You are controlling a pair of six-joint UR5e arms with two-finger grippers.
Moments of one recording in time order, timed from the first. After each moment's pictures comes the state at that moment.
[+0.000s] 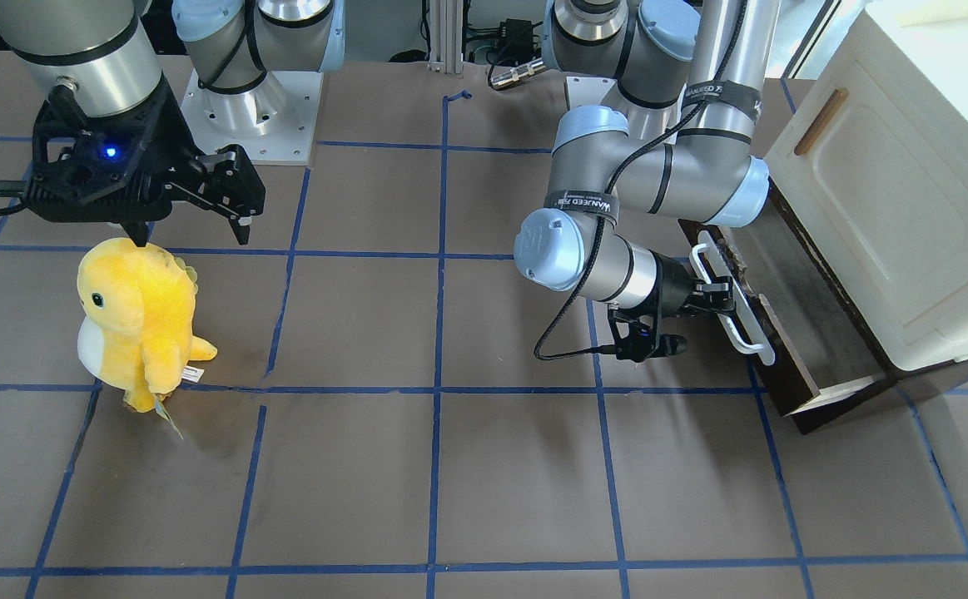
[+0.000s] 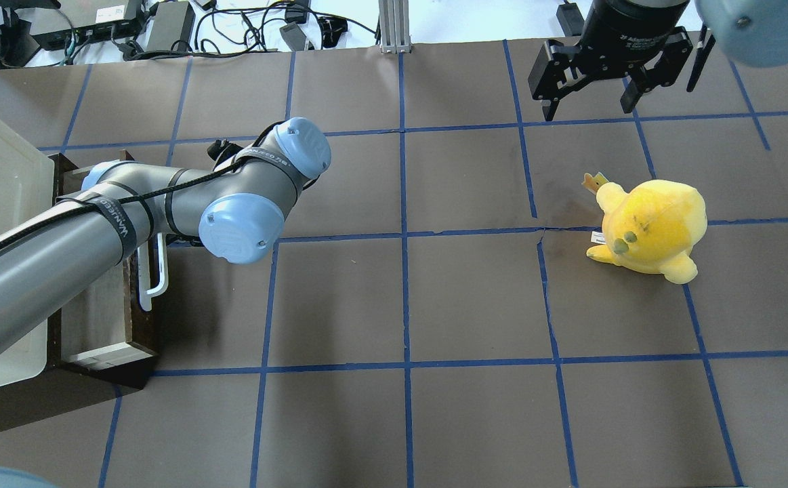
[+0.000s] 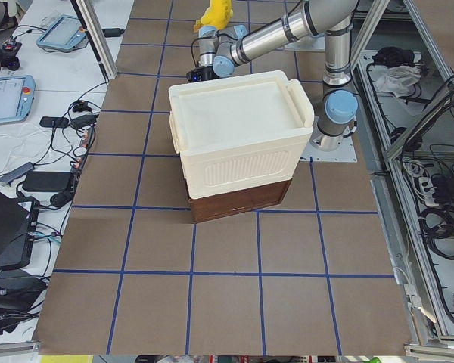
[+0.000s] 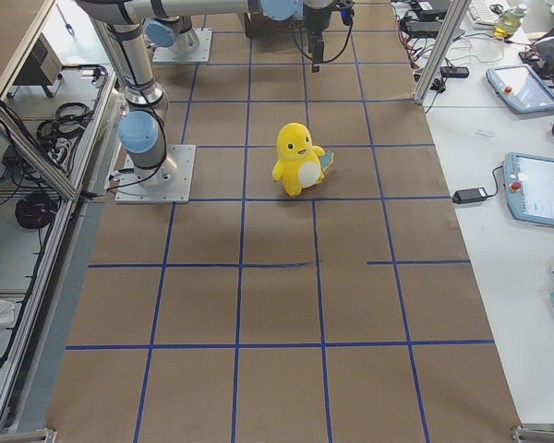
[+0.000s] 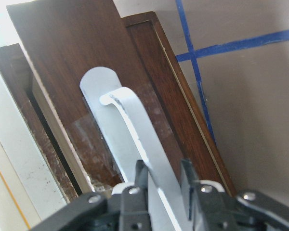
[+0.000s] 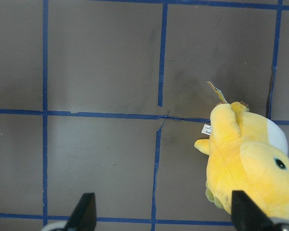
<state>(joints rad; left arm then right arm) -1.76 -1.92 -1.86 -1.33 2.52 -0.14 1.60 -1.48 1.44 -1.57 -1.58 -0.02</state>
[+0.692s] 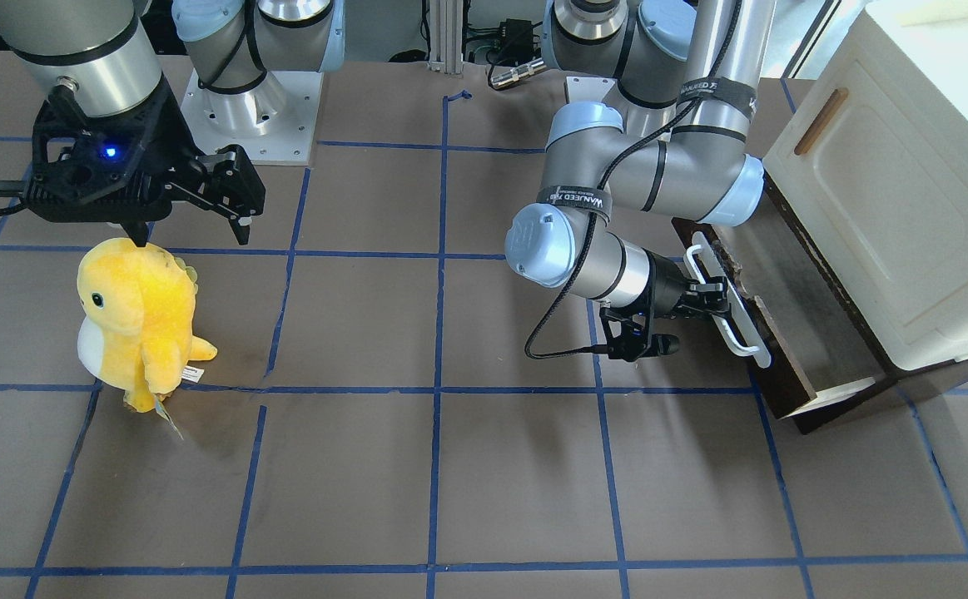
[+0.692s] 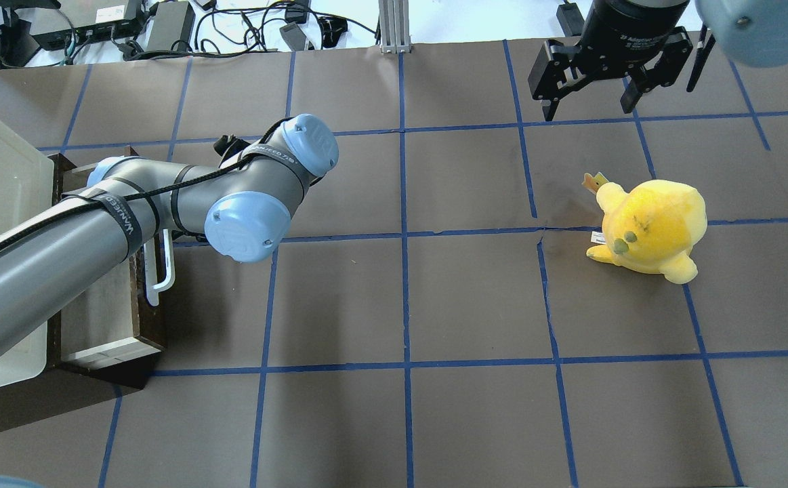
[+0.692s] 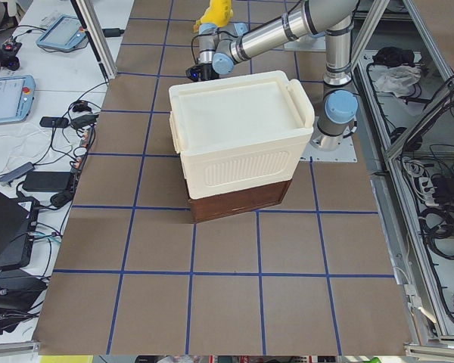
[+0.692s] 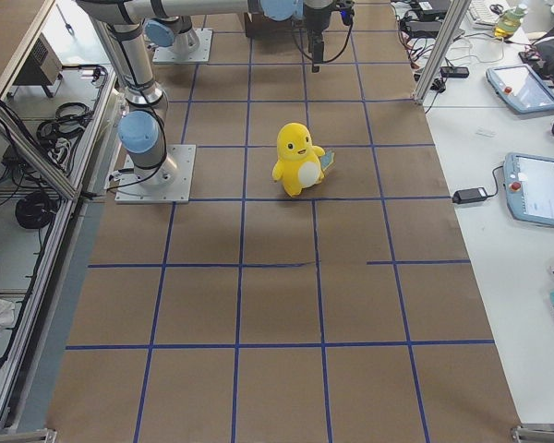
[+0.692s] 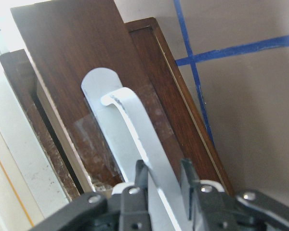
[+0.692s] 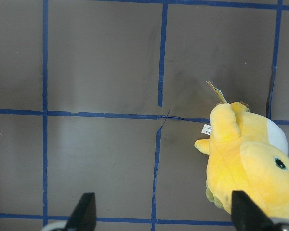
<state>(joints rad) -1.78 -1.92 -1.84 -1.33 2.52 -0.14 1.60 -1.48 1.44 -1.57 -1.58 -0.02</state>
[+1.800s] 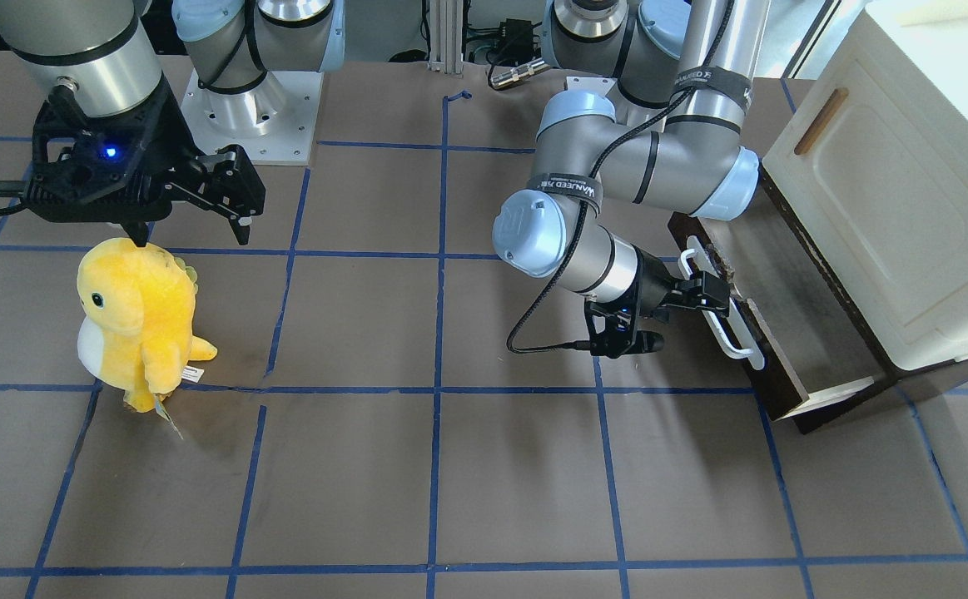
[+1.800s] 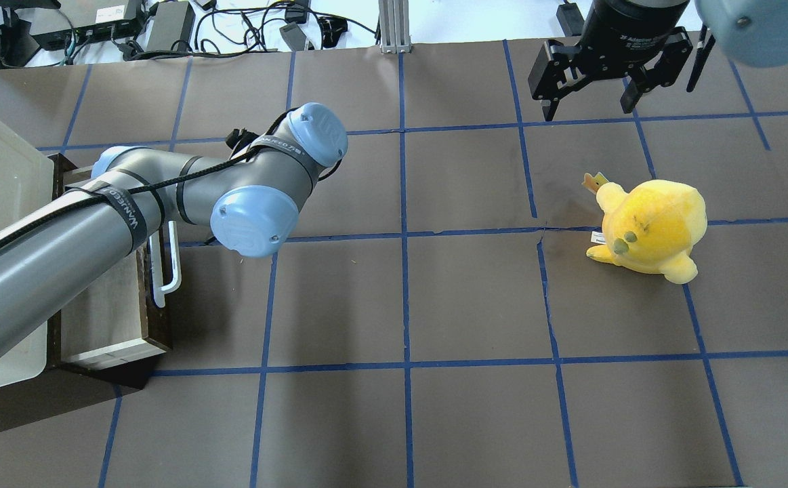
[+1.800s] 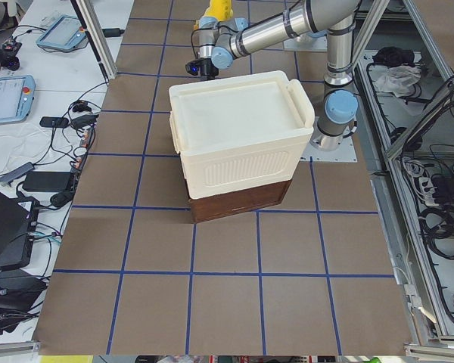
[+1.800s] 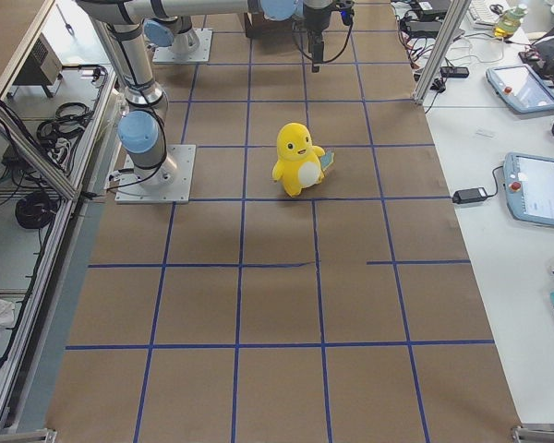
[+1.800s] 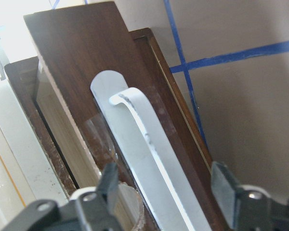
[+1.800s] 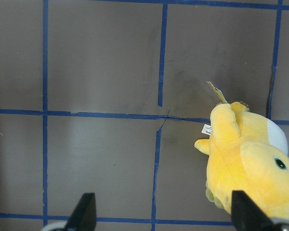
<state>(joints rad) -1.82 -1.90 -1.79 -1.34 2.39 -0.12 1.60 -1.48 1.44 -1.57 -1.58 -0.02</state>
